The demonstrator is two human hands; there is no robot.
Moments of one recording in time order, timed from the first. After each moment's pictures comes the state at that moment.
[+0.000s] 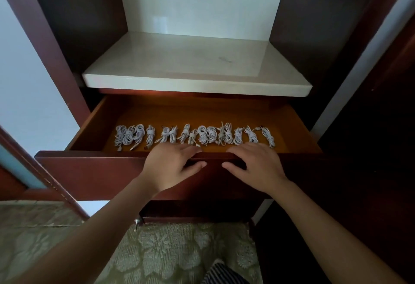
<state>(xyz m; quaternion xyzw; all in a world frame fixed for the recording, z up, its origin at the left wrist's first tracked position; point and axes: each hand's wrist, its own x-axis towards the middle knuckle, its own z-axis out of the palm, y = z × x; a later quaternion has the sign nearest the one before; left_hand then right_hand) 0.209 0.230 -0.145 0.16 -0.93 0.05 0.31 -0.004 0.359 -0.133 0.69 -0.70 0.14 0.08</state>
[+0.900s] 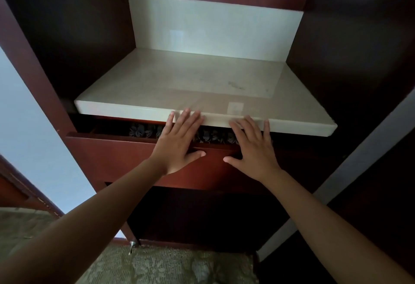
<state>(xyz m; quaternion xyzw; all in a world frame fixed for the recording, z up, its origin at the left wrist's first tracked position) 0.131 0.089 -0.143 0.28 -0.92 0.11 0.24 -0.087 0.210 -0.126 0.67 -0.71 0.10 0.16</state>
